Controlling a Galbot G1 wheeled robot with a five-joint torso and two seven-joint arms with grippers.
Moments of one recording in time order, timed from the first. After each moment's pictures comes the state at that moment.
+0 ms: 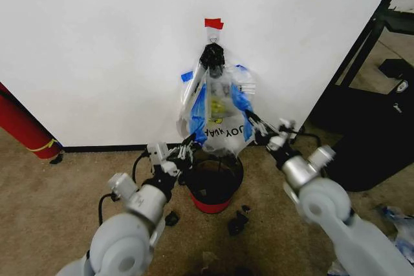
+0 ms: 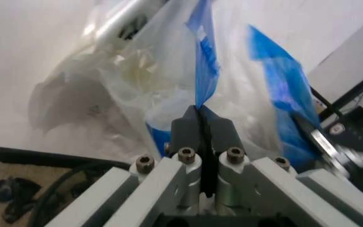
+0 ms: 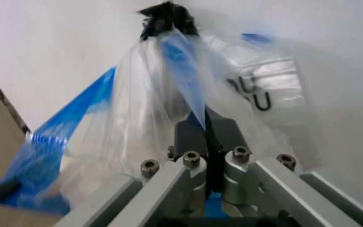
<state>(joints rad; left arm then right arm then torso) 1.33 -0.97 -0.15 -2.45 -0.96 0.09 -0.43 -1.33 0.98 0.40 2.20 0.87 -0.01 -0.05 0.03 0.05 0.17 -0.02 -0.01</state>
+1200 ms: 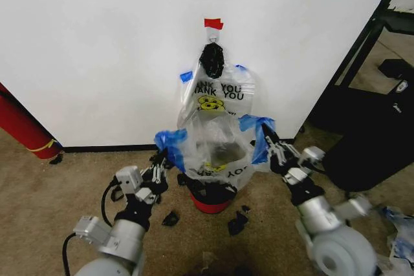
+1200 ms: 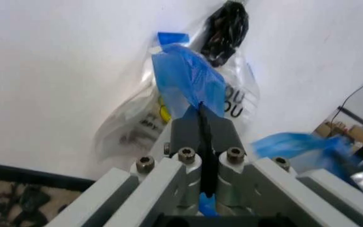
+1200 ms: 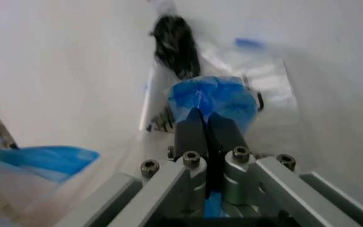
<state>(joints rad) 1.55 -1.07 -0.24 -2.50 -0.69 0.00 -0.38 -1.36 1.14 0.35 2.15 0.73 0.08 -0.06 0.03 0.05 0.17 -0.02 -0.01</state>
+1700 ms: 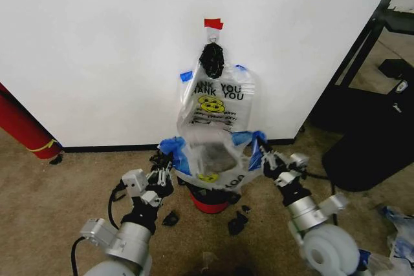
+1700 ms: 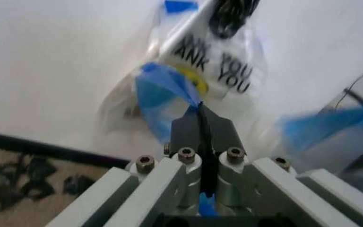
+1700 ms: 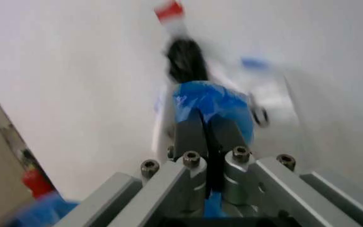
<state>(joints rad) 1.61 -1.04 -0.25 -2.50 -0.72 0.03 -0.39 -1.47 1.10 0.42 2.32 0.77 0.05 -0.03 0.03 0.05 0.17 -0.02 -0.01</state>
